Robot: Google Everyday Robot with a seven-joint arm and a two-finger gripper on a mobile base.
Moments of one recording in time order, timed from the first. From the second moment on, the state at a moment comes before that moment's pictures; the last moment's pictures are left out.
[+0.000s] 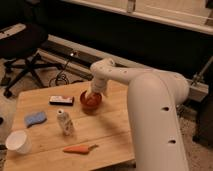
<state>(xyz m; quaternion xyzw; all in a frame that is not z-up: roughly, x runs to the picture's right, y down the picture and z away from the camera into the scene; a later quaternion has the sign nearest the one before) -0.061 0.043 0.909 -0.30 0.13 0.63 0.71</state>
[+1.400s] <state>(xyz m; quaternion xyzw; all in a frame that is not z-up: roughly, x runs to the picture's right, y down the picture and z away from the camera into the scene) -0.158 -0.013 0.847 -0.18 -0.06 0.40 0.90</state>
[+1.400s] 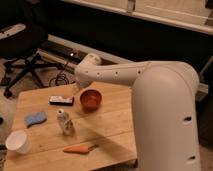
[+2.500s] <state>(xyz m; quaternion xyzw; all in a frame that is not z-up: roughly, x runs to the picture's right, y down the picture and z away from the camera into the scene) -0.253 0.019 0.888 -0.22 -0.09 0.19 0.95</state>
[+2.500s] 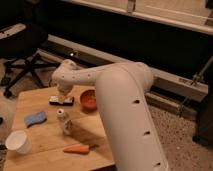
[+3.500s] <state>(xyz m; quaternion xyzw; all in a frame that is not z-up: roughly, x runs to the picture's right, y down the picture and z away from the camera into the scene) -0.283 0.039 0.939 -0.25 -0.04 0.12 0.96</state>
